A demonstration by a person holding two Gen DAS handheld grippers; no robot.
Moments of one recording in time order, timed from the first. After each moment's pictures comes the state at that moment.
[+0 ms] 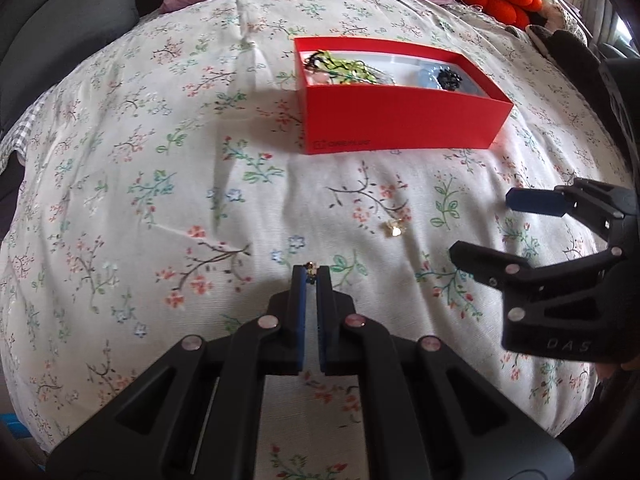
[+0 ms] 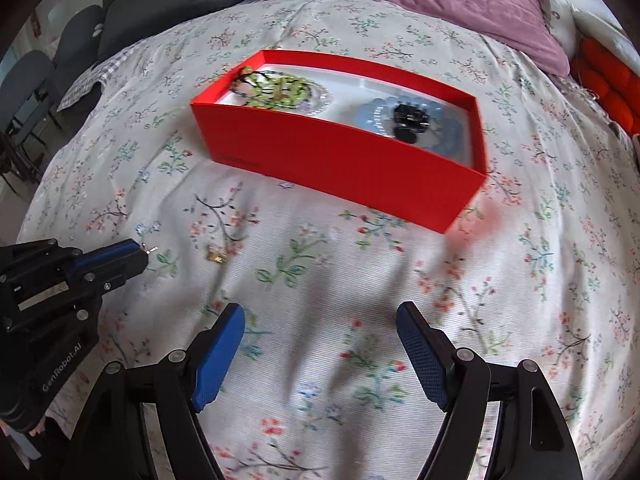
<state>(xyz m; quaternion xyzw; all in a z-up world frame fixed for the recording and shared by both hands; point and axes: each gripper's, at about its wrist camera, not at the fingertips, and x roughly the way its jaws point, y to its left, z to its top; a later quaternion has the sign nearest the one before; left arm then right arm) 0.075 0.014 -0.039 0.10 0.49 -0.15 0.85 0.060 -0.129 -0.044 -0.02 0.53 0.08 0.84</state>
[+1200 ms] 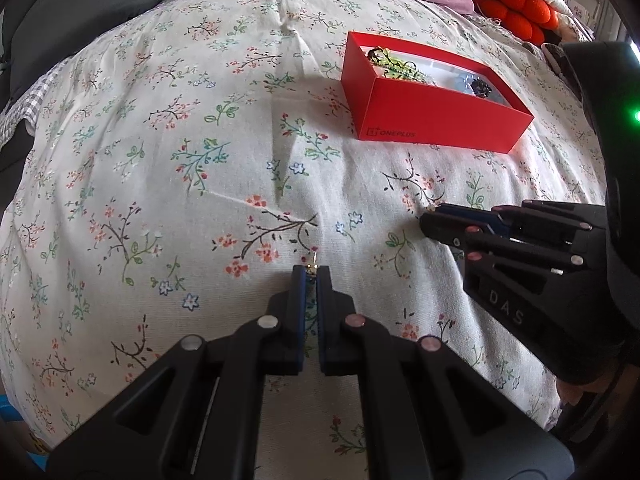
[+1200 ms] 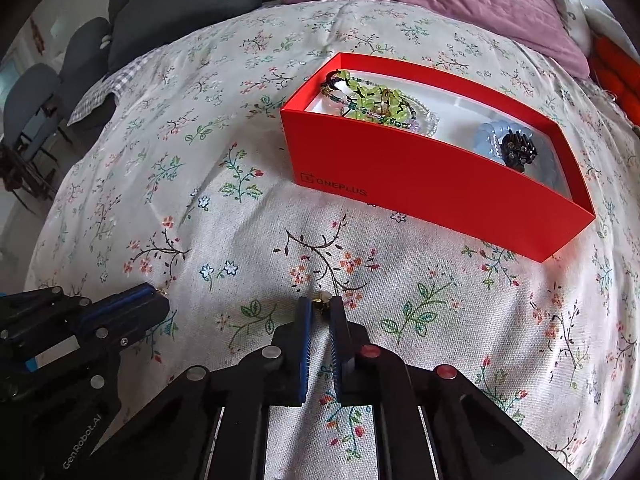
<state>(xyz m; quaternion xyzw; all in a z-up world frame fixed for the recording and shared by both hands) 0.076 0.053 -0.038 0.06 0.51 -0.14 0.85 0.078 -0.068 -0.052 0.01 0.52 0.09 0.85</state>
